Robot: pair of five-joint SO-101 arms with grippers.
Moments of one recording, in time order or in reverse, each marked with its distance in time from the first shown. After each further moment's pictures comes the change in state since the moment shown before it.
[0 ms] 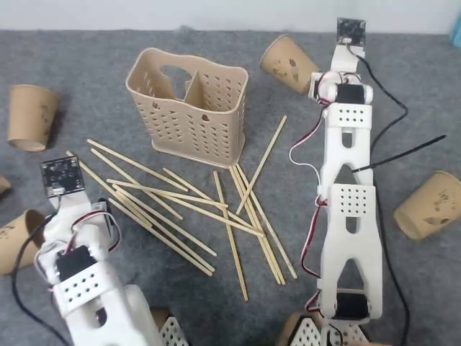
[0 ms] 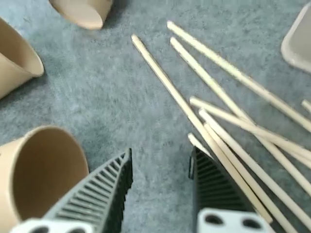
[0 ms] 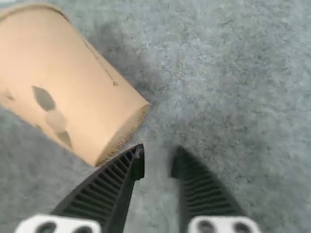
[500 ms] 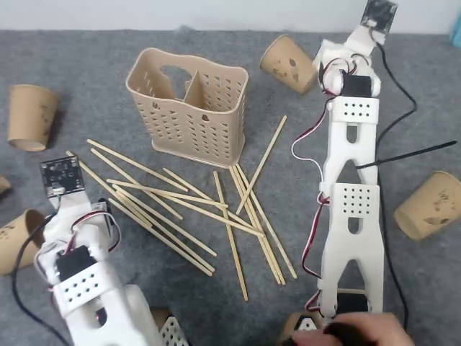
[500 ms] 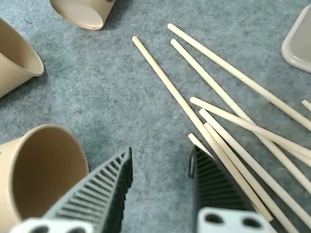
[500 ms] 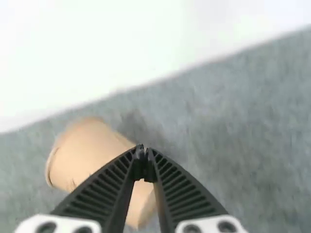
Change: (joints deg) left arm 0.0 0.0 0.0 0.0 0.0; right arm 0.2 -4.1 0.0 -11.9 -15.0
